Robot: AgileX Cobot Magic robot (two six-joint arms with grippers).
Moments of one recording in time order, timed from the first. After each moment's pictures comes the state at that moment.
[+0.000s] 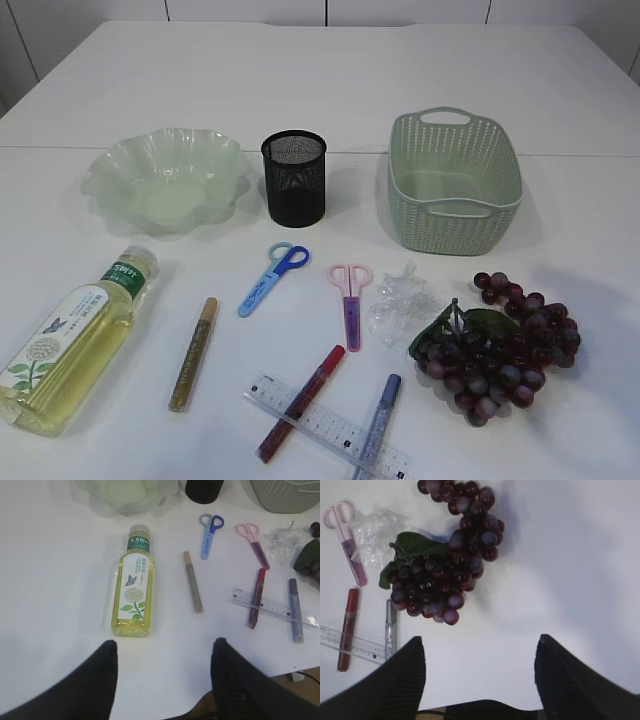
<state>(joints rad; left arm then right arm) -0.09 0.43 -0.78 -0.20 1.14 0.04 0.06 1.09 -0.92 0.14 1.12 0.39</state>
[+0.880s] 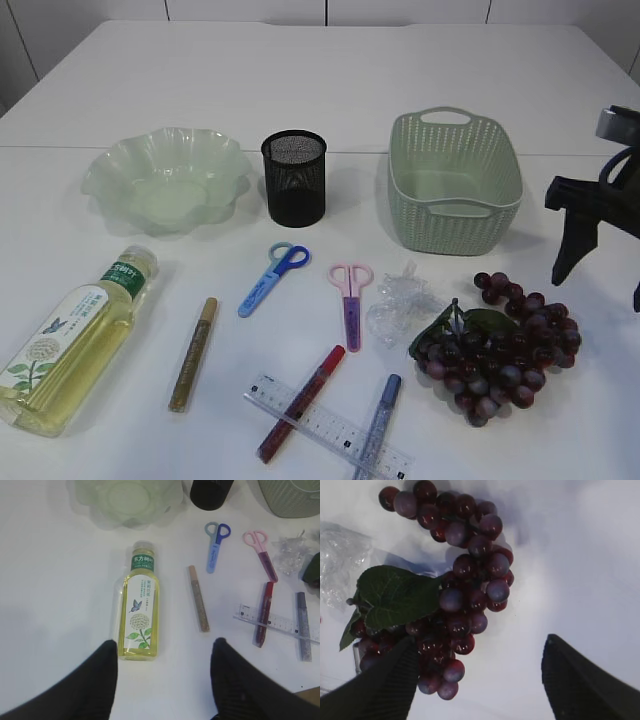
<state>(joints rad) -0.09 0.74 -0.93 -0.20 1.07 0.08 0.06 1.61 -1.14 0.14 1.09 0.38</state>
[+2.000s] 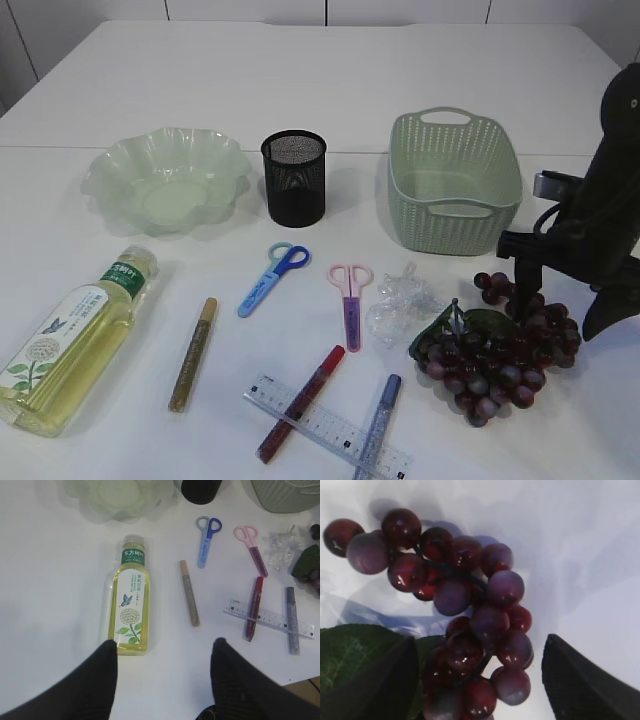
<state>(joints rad) -0.09 0.74 -0.93 -0.23 1.10 0.08 0.07 1.92 -1.23 0.14 1.00 0.32</state>
